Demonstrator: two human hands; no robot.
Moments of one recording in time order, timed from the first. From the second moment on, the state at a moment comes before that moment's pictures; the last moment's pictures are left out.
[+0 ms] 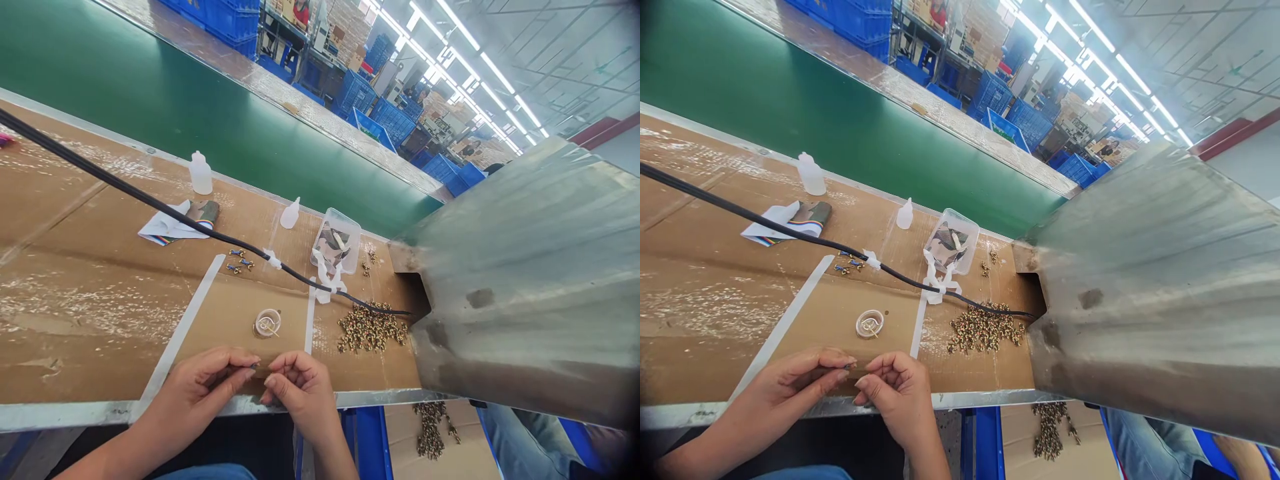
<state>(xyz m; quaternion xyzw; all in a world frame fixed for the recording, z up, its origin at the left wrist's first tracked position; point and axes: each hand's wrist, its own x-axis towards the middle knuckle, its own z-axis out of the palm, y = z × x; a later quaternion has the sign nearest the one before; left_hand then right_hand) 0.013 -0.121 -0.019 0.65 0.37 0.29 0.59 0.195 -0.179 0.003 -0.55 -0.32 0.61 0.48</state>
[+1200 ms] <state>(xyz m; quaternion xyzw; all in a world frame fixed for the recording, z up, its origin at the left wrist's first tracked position) 0.015 -0.117 -0.001 0.69 0.34 0.33 0.55 0.170 -0.181 0.021 -0.57 -0.24 0.58 0.54</state>
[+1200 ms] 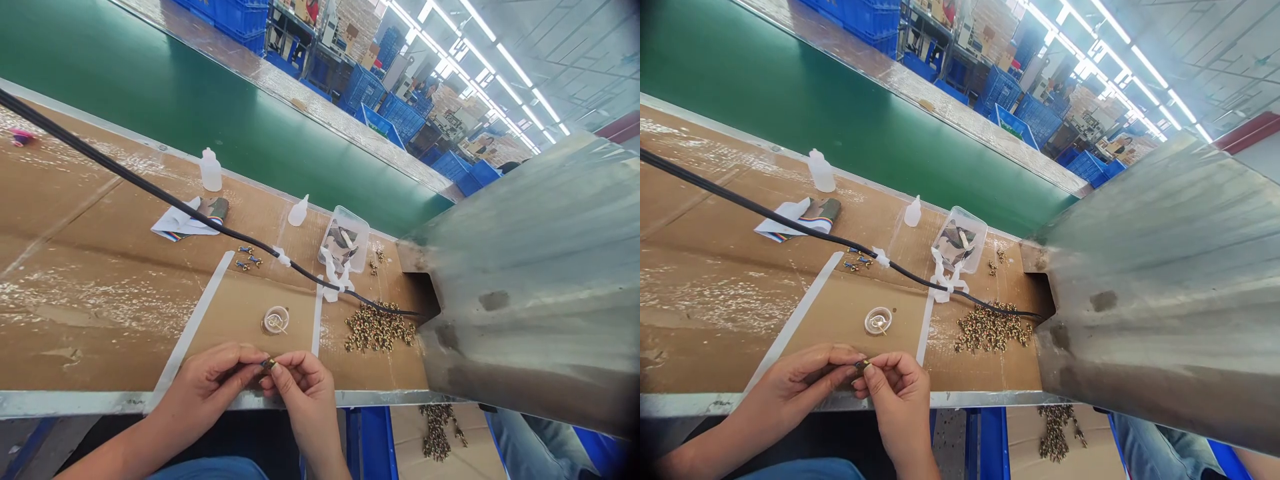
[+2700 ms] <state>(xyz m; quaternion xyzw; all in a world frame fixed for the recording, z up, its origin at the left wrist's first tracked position) 0.010 -0.117 0.003 0.70 0.35 0.28 0.56 0.164 -0.186 0.032 -0.61 -0.33 0.50 0.51</state>
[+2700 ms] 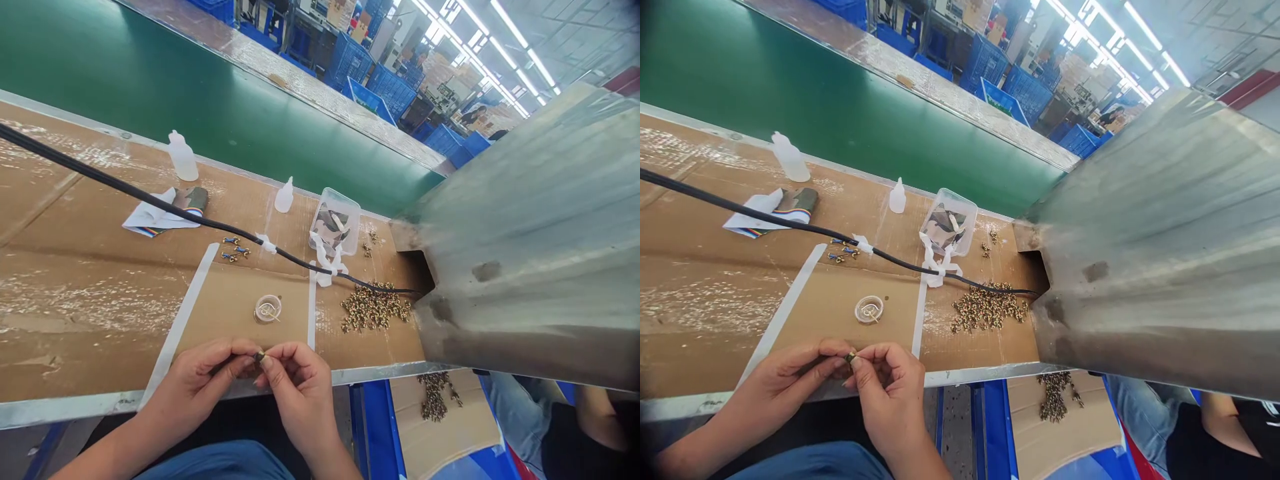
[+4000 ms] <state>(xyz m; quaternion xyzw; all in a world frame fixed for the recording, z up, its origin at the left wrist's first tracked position) 0.018 -0.126 -0.011 0.80 0.29 0.31 0.42 0.184 -0.190 0.026 -0.68 -0.44 0.43 0.40</state>
